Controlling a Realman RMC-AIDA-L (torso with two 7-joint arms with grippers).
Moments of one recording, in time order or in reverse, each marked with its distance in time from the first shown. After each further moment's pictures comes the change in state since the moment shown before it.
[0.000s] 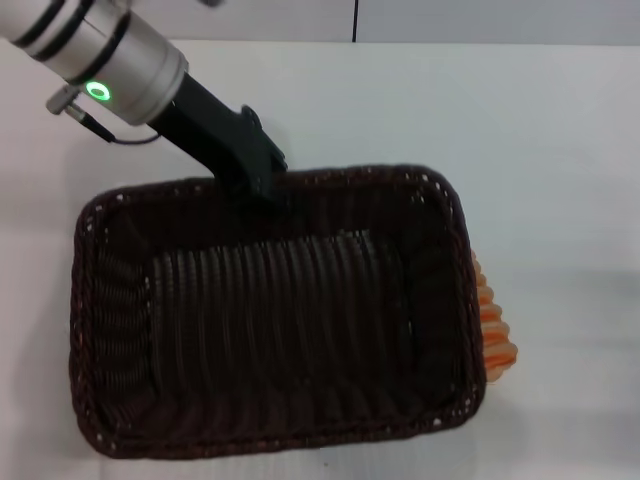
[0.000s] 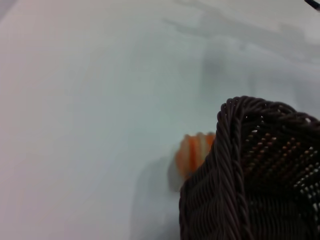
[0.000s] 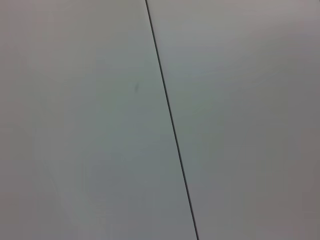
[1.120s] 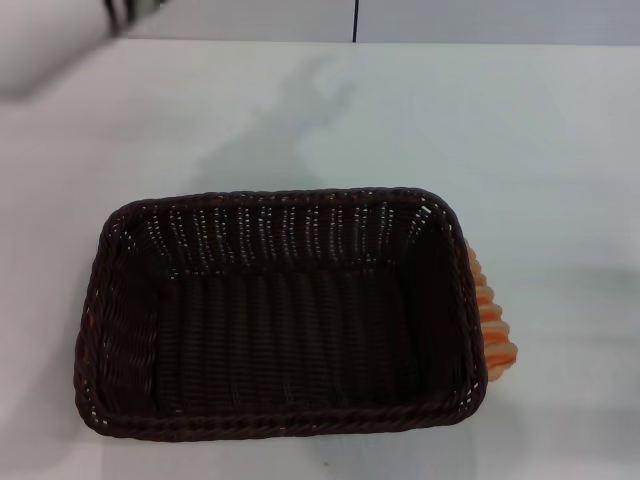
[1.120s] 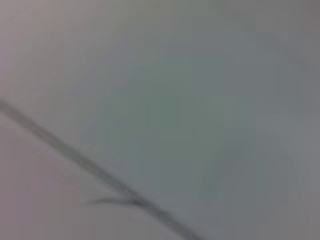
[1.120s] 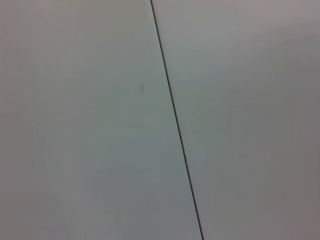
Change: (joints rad) left arm 0.565 -0.057 0.687 -0.664 -0.305 1.320 0.225; right arm 0.010 -0.003 -0.004 -0.004 0.000 0.006 -0.001
